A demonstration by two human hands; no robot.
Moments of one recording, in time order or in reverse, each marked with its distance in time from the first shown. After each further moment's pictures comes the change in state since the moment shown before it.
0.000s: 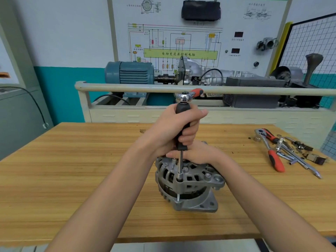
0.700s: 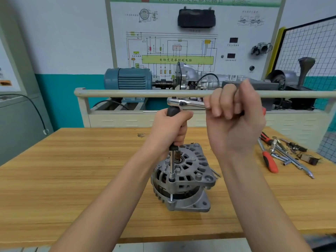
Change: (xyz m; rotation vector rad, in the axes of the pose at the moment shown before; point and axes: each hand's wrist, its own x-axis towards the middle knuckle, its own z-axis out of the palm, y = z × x) left_hand 0.004 -0.009 0.016 0.028 0.324 0.018; right_hand -0.049 -0.106 -0.031 1.137 0.797 -0.780
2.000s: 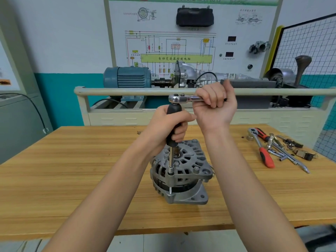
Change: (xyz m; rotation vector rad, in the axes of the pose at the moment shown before) left_hand -0.007 0.007 -0.007 0.030 -0.196 0.042; right_hand 0.030 0.027 -0.028 0.824 0.204 0.310
